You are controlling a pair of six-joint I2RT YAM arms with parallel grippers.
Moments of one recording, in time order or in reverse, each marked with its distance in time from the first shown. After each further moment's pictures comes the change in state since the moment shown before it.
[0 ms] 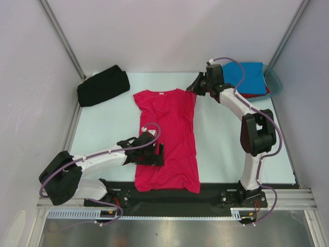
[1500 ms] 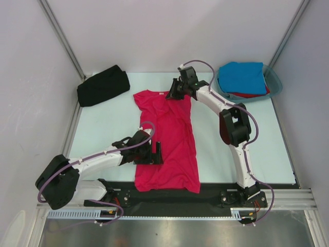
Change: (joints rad) left arm 0.079 -0.052 -0.058 0.058 0.089 0.000; right arm 0.184 0.366 0.447 -0.217 -0.074 -0.093
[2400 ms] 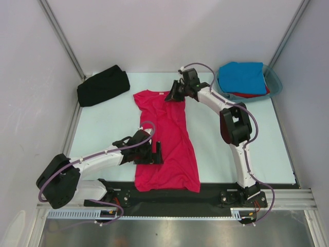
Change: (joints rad) left arm 0.003 0.012 0.008 -0.004 0.005 0.000; right arm -0.021 -0.013 -0.057 0.059 -0.135 0.019
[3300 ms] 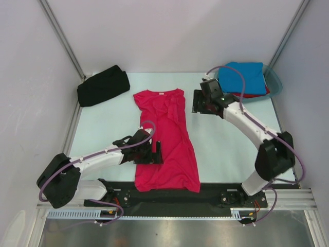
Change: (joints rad) left arm 0.003 0.009 0.016 -0.018 0.004 0.001; right arm 0.031 -0.594 -0.497 -0.258 0.591 -0.210
